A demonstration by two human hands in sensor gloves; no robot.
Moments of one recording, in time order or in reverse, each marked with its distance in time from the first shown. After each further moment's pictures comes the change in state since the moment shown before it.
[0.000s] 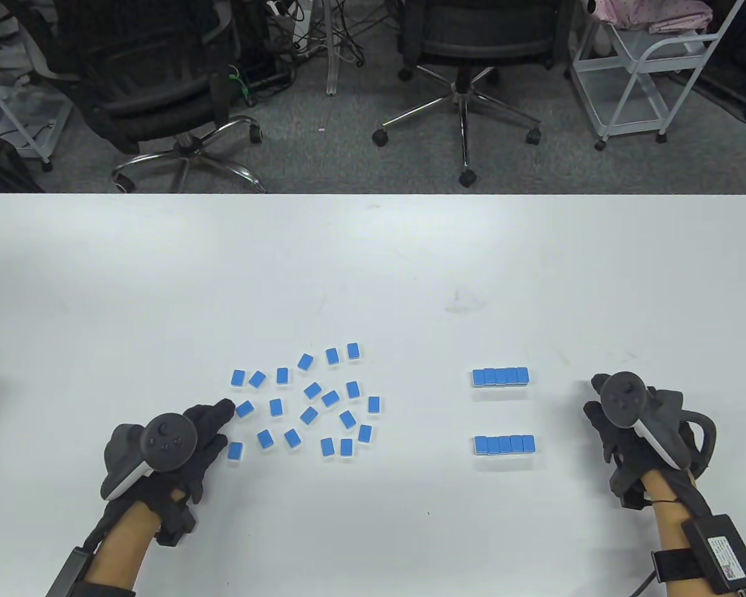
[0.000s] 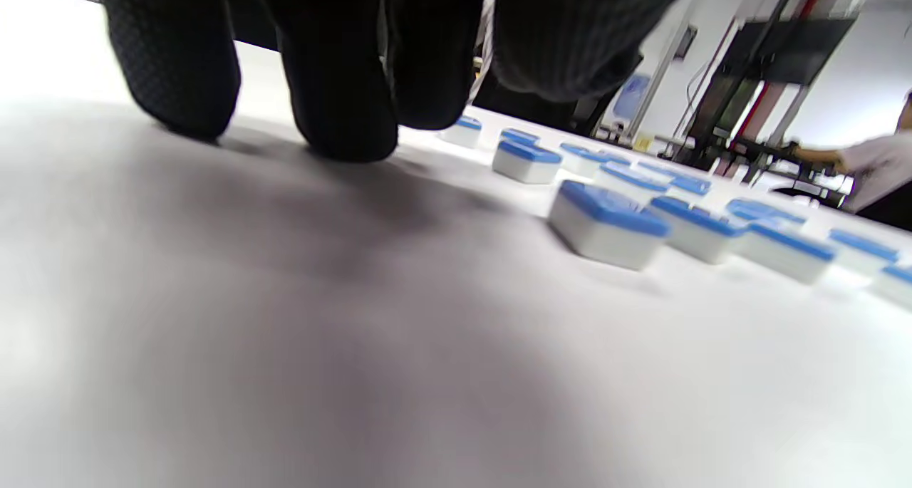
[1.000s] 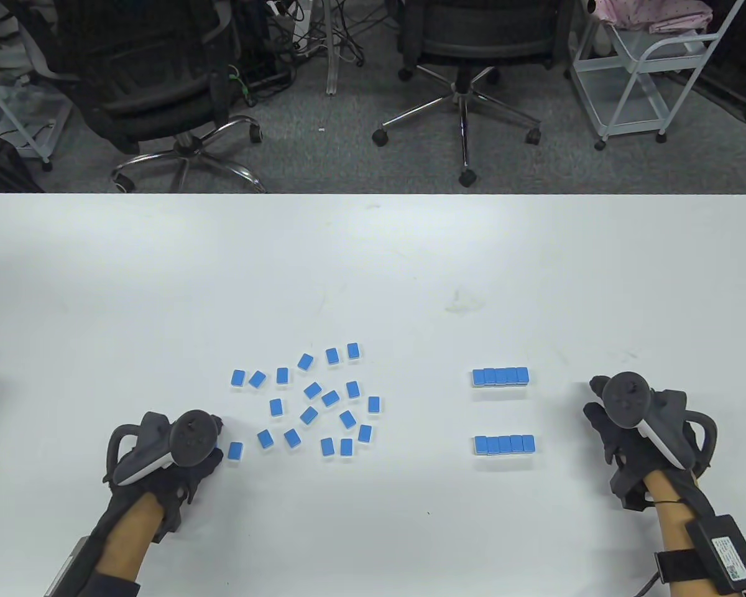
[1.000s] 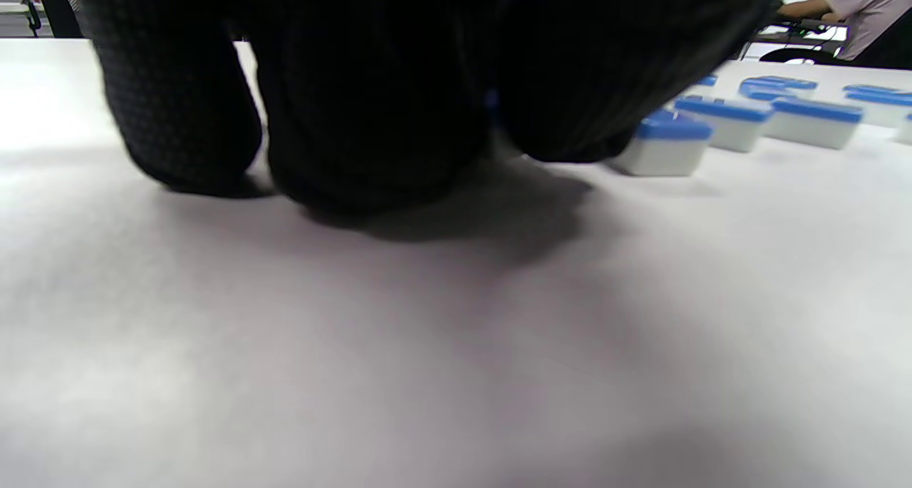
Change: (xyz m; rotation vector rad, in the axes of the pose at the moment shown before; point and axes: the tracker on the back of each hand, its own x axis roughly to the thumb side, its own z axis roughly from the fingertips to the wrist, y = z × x) left_hand 0.006 -0.009 0.000 -0.080 -0.054 -0.205; right_hand -0.001 0.001 0.001 0.032 -0.021 -0.021
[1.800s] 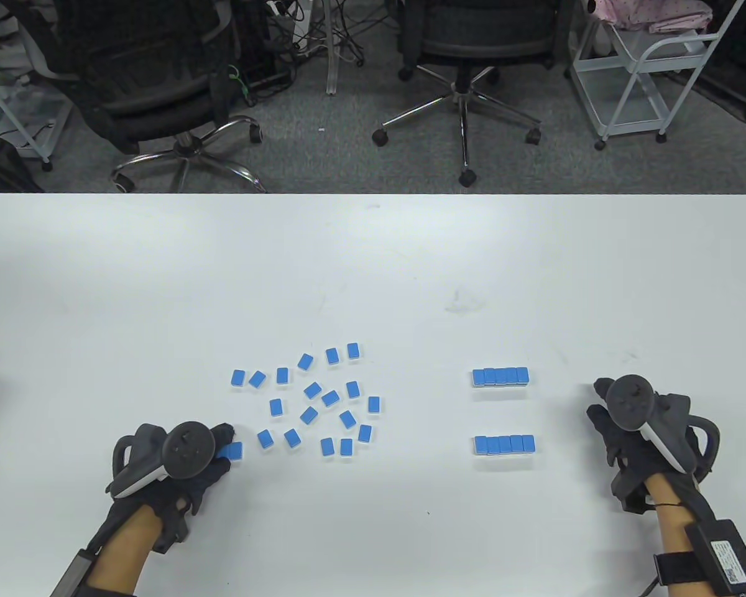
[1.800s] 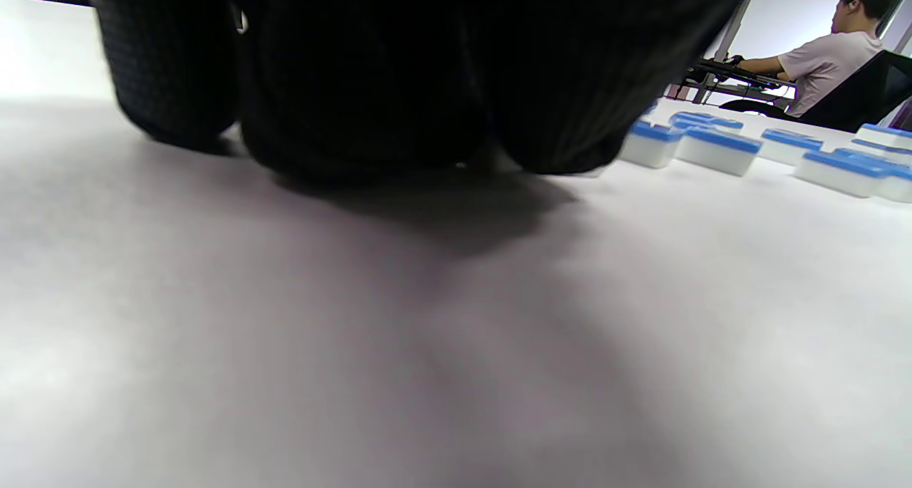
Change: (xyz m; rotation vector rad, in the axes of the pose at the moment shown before) left_hand 0.004 -0.005 0.007 0.016 -0.045 0.107; right_hand -0.006 0.000 0.003 -0.030 0.044 -0.014
